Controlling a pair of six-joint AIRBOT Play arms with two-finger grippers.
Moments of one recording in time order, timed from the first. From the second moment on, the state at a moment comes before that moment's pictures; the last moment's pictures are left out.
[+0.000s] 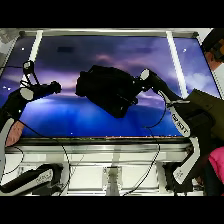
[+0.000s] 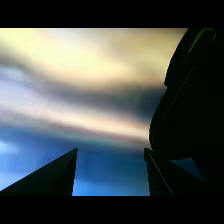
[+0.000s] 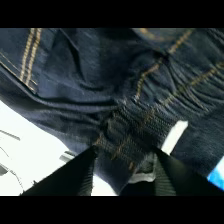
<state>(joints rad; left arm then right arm) 0.08 -1.21 0.92 1.20 -0.49 -1.40 0.32 -1.89 1.58 -0.91 1.30 1.87</state>
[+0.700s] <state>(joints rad) 0.13 -1.45 1.07 0.85 -0.63 -1.17 0.28 -1.77 1.58 -1.08 1.37 1.79</state>
